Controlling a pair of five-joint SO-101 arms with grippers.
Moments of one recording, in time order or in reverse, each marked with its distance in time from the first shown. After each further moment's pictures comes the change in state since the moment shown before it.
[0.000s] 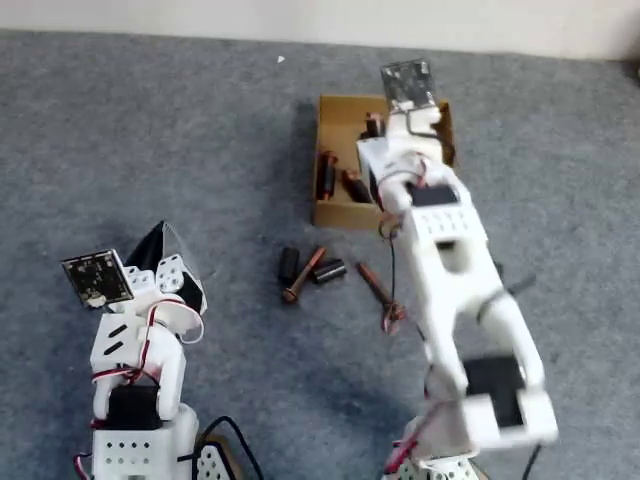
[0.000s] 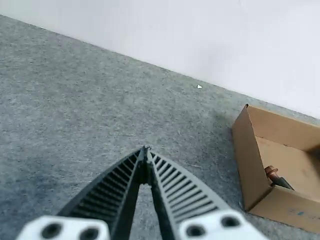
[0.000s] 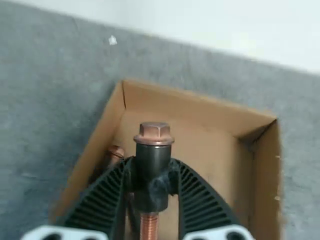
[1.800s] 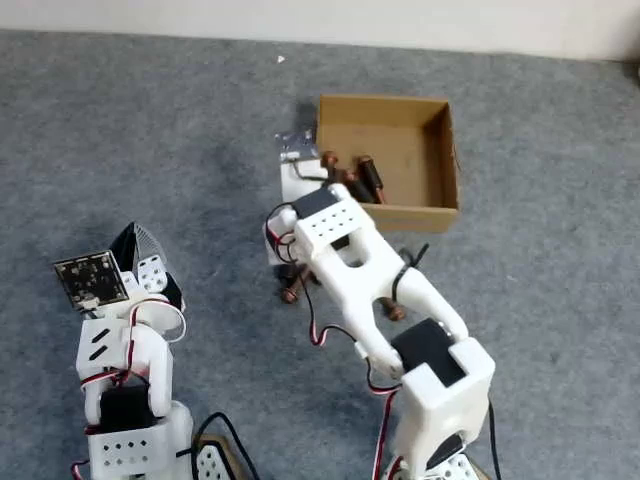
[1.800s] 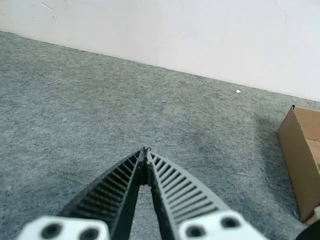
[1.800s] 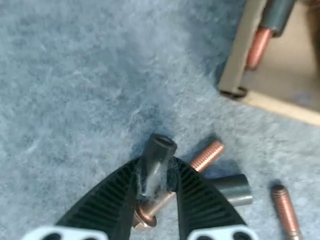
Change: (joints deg) left arm -7.4 0.0 0.0 0.0 -9.4; right arm -23.1 11.9 -10.4 38.0 -23.5
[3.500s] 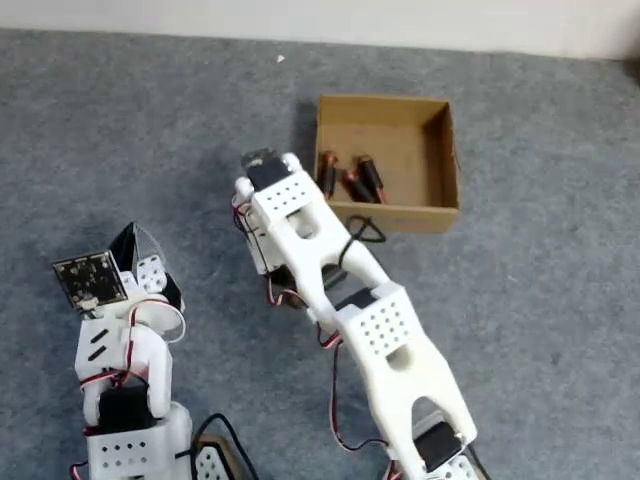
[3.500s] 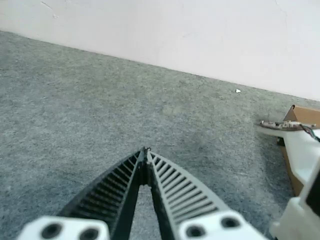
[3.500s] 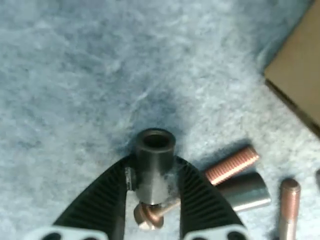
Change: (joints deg) left arm 0.0 0.0 0.0 0.0 0.0; right arm -2.5 37.5 -52.7 40.7 5.7
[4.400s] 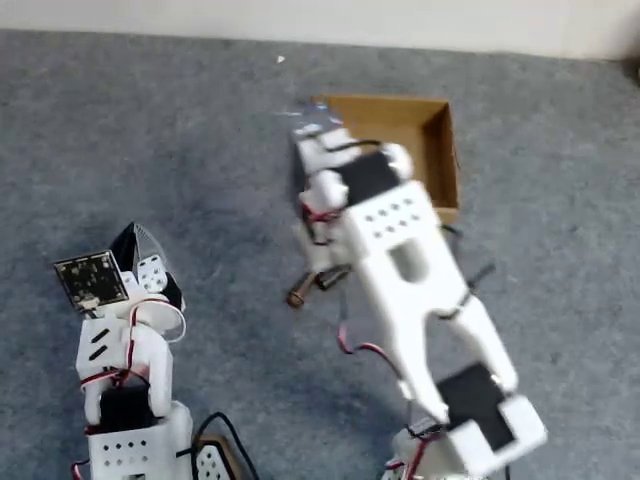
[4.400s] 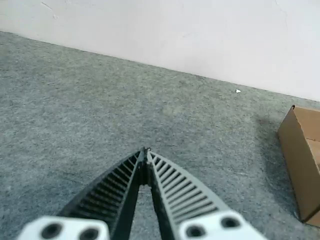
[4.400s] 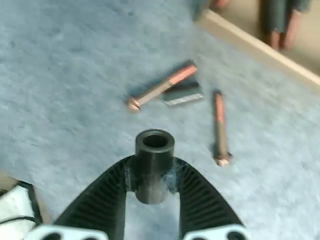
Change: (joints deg) left arm 0.0 0.0 0.0 0.0 0.0; right arm 8.5 -58.0 39.5 0.6 11.1
